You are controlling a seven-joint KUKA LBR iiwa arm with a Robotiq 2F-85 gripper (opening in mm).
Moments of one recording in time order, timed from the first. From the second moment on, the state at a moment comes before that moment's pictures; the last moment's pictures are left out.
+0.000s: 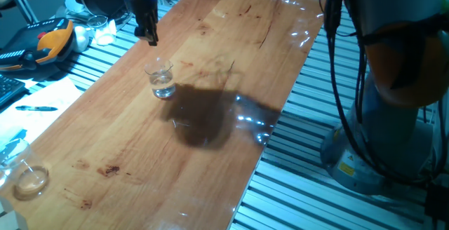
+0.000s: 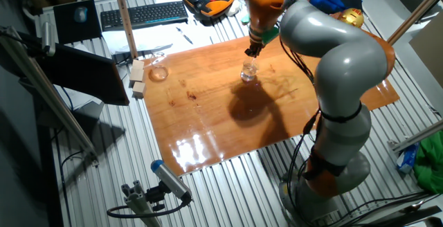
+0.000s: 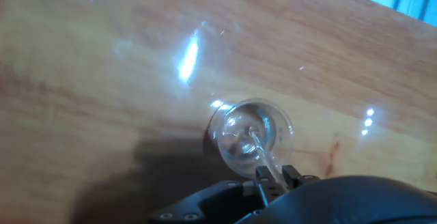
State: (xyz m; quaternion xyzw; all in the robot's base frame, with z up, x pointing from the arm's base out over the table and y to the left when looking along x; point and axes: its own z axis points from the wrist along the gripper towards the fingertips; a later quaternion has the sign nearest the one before) arm 0.595 0.023 0.220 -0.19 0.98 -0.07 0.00
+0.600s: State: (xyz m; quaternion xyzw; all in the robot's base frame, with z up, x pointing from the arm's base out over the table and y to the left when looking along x) arm 0.598 0.022 0.213 -0.09 1.00 0.04 0.01
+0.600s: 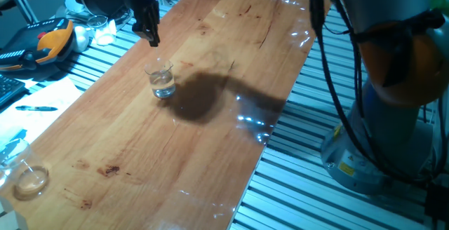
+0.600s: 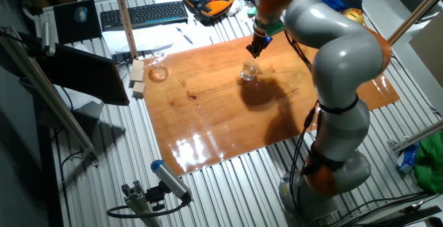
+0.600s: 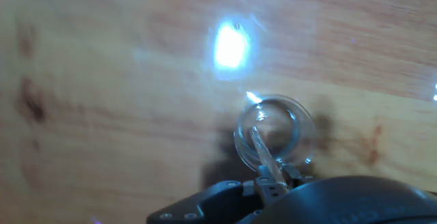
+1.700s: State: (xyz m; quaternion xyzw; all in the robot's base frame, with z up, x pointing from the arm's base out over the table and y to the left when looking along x) arm 0.594 0.020 0.214 -0.14 0.99 -0.01 -0.04
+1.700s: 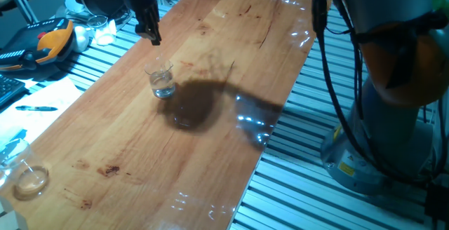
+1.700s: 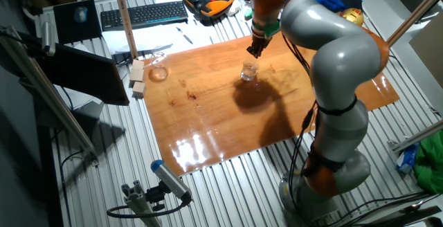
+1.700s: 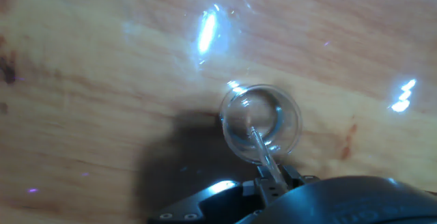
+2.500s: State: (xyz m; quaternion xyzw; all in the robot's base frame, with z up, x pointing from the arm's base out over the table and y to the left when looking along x) arm 0.592 0.017 0.216 -0.15 0.99 -0.03 0.08
